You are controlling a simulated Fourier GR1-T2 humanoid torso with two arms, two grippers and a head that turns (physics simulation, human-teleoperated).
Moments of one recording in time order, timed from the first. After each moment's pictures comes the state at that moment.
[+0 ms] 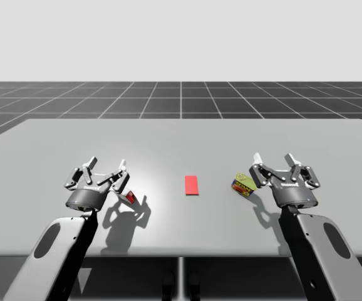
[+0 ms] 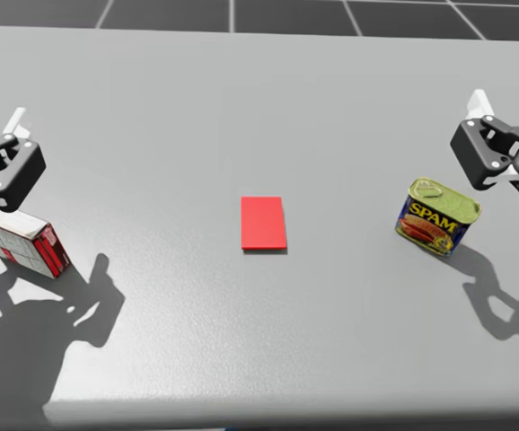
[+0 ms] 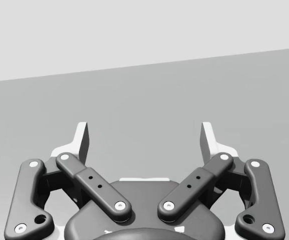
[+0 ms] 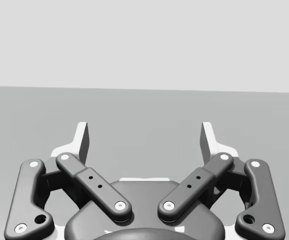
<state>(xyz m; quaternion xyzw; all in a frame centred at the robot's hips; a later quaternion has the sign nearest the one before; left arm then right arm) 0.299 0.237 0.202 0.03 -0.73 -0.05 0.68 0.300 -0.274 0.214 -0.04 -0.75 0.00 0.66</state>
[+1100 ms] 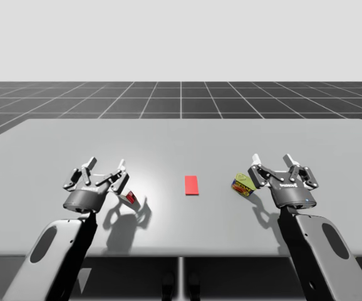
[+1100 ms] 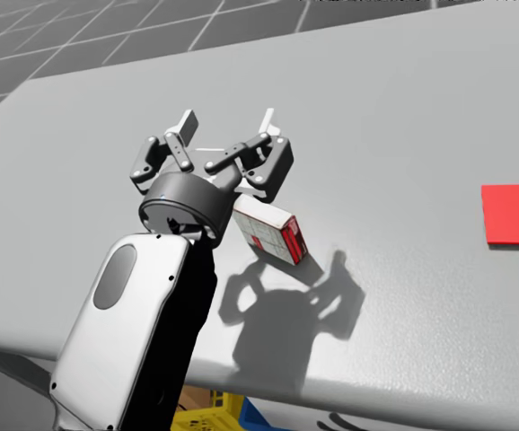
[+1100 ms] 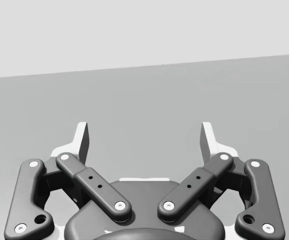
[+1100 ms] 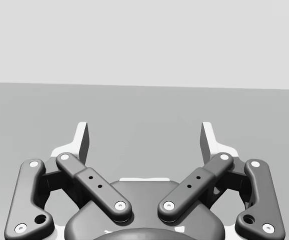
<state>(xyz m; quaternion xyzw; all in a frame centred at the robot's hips) 0.294 0.235 0.207 0.01 -0.73 -0.04 0.68 0.299 -0.272 0.212 -0.04 -0.75 0.00 0.66</state>
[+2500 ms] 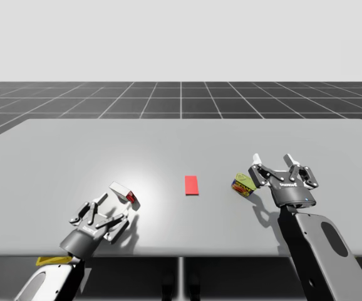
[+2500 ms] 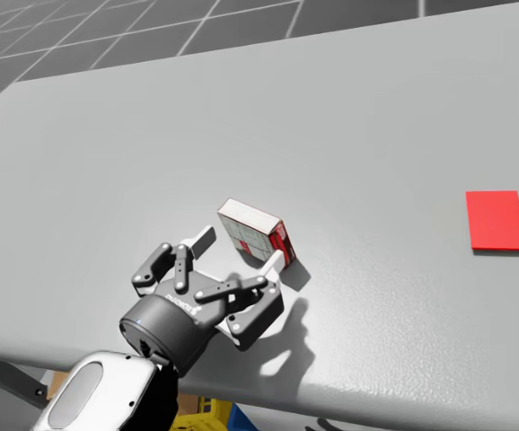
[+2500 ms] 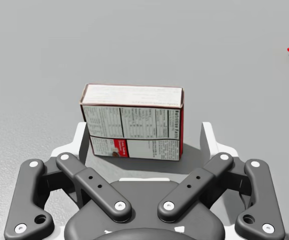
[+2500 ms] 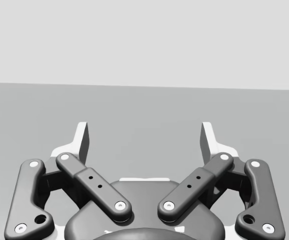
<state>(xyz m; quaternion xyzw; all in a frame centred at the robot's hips) 0.220 0.254 0.136 -0.09 -0.65 -0.13 0.75 0.302 -0.274 0.211 -0.04 -0.75 0.00 0.66</state>
